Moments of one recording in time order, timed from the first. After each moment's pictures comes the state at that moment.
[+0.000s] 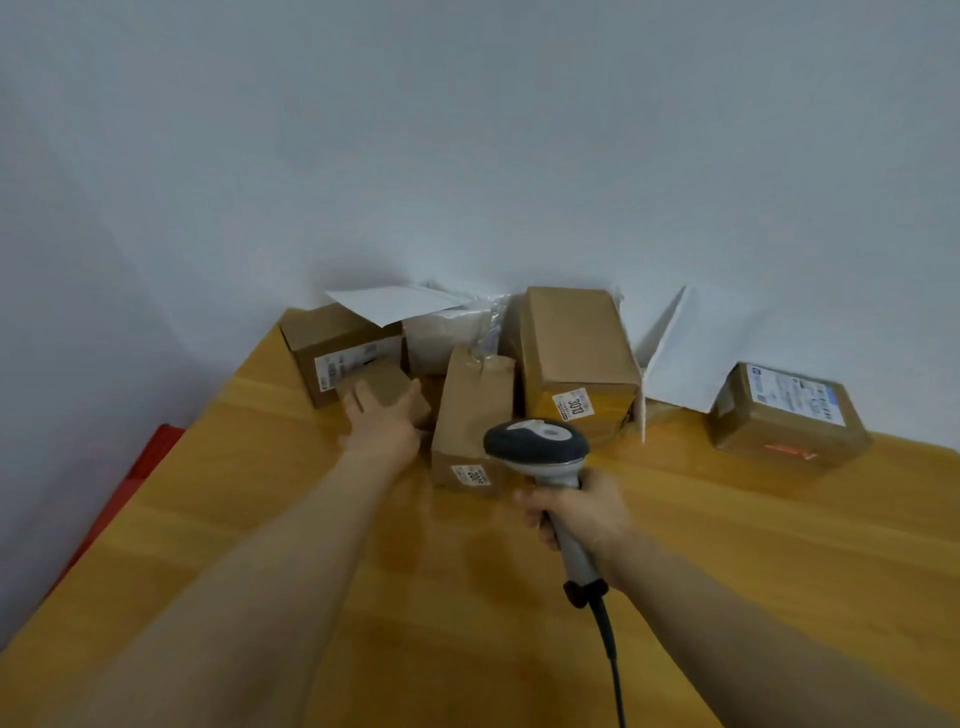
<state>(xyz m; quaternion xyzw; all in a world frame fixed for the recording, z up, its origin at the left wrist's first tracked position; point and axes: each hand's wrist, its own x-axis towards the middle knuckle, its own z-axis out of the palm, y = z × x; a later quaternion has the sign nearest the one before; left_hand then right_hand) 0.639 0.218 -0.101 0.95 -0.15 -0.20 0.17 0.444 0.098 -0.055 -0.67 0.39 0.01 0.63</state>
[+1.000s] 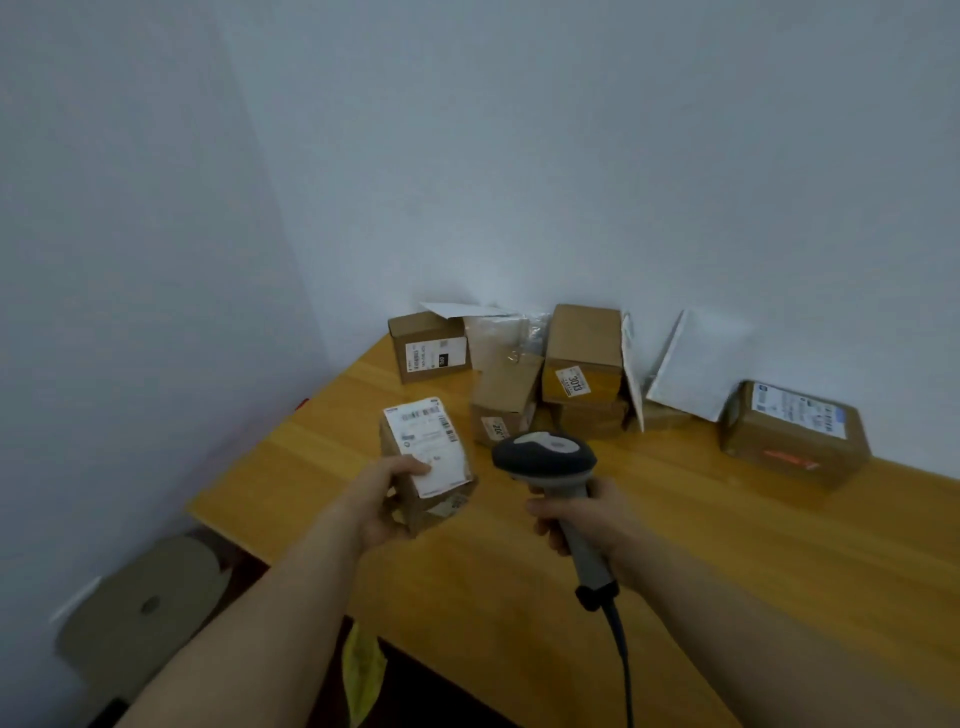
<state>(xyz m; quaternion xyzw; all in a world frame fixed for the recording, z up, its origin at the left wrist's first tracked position) 0.415 0.327 -0.044 0.62 0.14 -0.31 0.71 0.292 0.118 -0.005 -0.72 0.24 0.08 0.65</state>
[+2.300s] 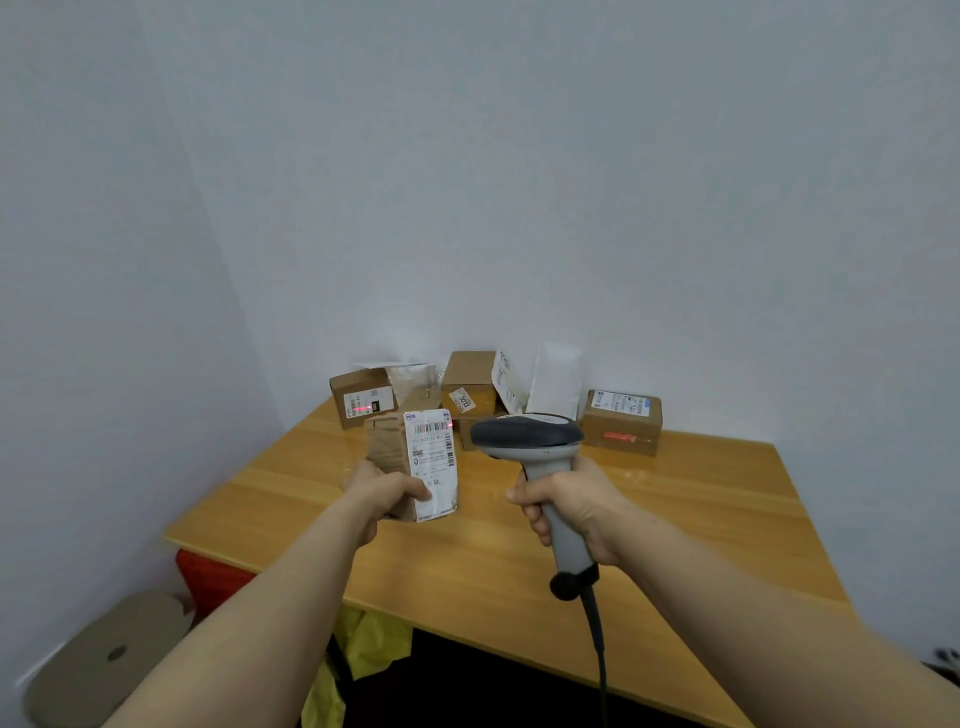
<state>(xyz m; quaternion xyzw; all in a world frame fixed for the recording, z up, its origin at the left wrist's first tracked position) 0.196 0.265 0.055 0.79 0.01 -0.18 0.59 0.030 0.092 0.102 -0.69 0.18 -0.01 0.70</state>
